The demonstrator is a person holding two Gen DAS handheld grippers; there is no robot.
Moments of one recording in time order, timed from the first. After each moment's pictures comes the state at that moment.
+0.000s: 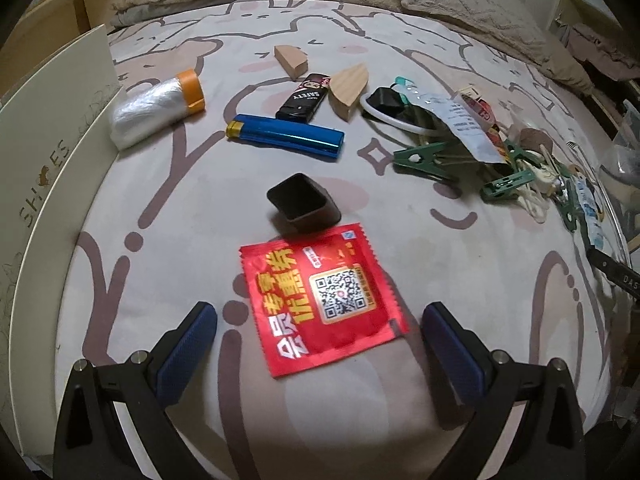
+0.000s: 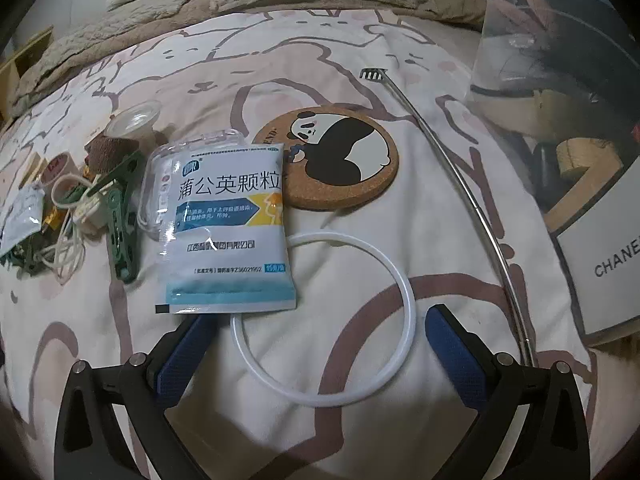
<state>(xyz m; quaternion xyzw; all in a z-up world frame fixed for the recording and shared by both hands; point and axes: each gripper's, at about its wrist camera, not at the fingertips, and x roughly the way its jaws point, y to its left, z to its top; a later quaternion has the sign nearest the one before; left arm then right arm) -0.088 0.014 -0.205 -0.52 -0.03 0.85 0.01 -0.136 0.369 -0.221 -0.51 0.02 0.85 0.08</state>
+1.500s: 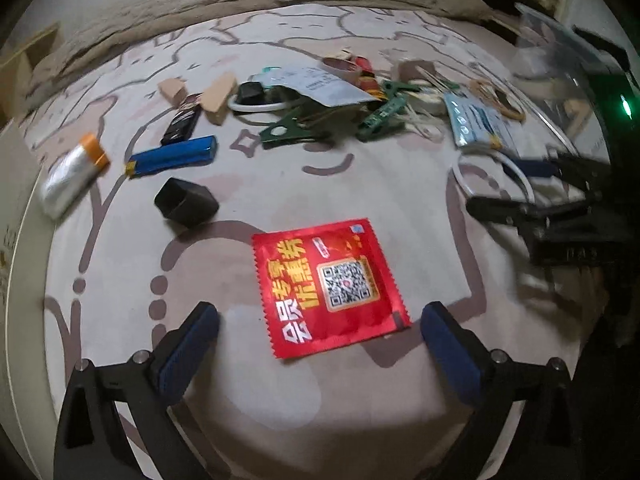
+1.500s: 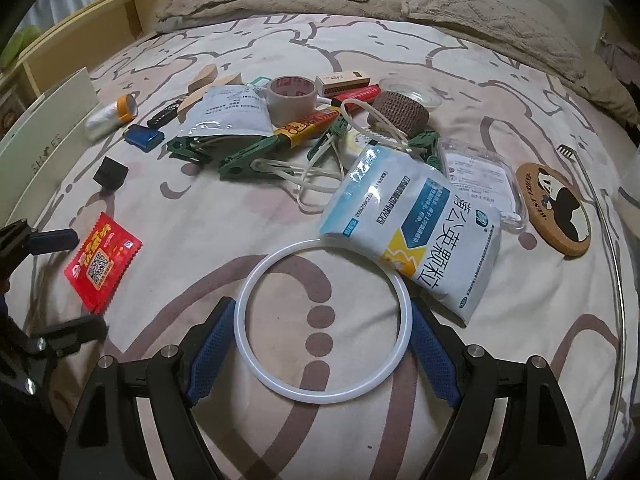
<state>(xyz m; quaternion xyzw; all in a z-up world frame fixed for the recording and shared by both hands) -0.059 0.053 -0.202 -0.51 0.06 0.85 0.16 -0.104 0.240 -0.209 -0.49 -0.07 0.85 -0.15</state>
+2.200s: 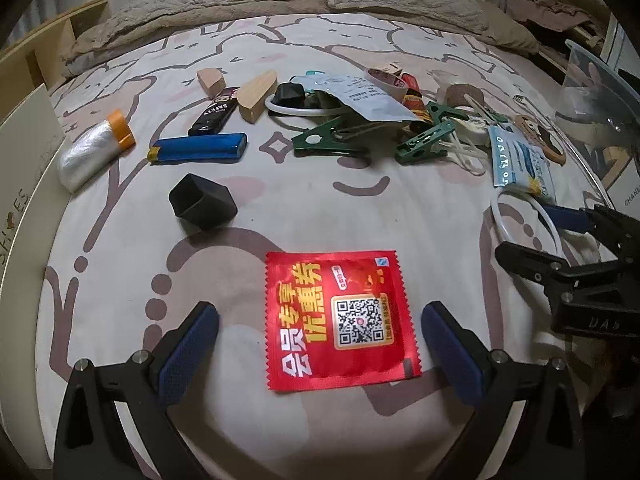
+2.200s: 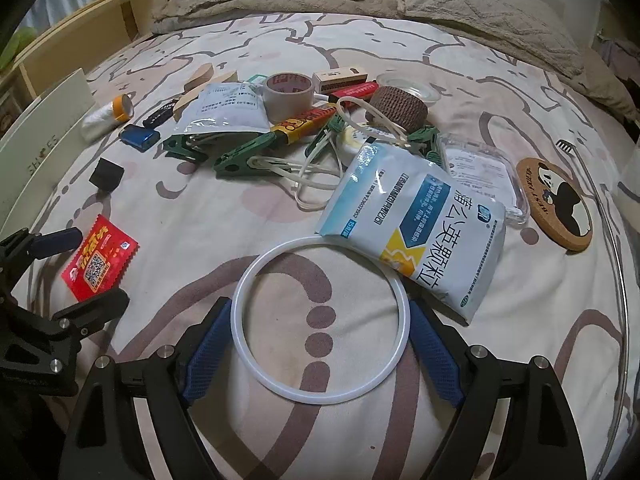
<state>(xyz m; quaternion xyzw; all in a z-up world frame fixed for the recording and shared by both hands) -0.067 0.058 -0.211 -0.49 0.03 0.87 0.09 -0.105 0.239 -0.213 -0.50 -0.07 0.85 -0.15</state>
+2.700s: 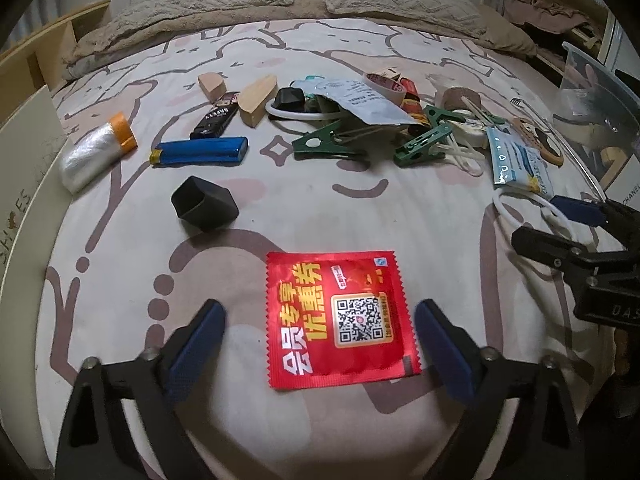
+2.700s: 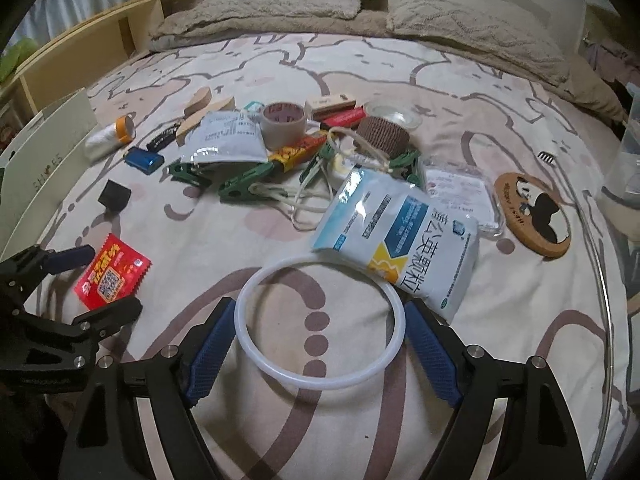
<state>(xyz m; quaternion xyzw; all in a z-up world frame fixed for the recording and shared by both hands) -0.063 0.059 -0.209 -0.48 0.03 0.87 0.09 -0.097 0.243 -0.194 -0.46 -0.06 0.87 -0.14</state>
